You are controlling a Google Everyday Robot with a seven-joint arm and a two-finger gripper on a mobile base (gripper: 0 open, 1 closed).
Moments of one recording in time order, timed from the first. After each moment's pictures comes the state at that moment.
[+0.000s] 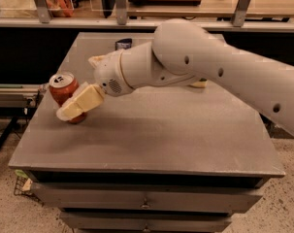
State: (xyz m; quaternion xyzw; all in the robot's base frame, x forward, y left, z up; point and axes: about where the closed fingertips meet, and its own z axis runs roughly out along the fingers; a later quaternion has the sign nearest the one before) arm 0.512 0.163 0.910 -0.55 0.63 0.34 0.43
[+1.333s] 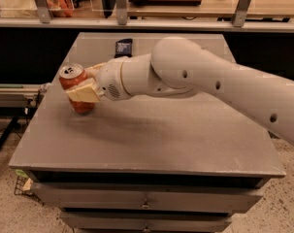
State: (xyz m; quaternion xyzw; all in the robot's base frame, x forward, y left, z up) arm 0.534 0.164 0.894 -0.50 0.65 0.33 0.46
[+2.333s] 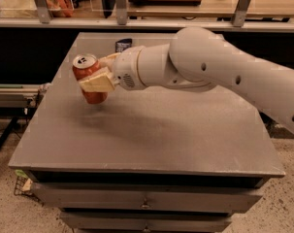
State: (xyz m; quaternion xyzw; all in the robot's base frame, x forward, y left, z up) arm 0.557 0.124 0.915 -0.48 0.66 0.30 0.49
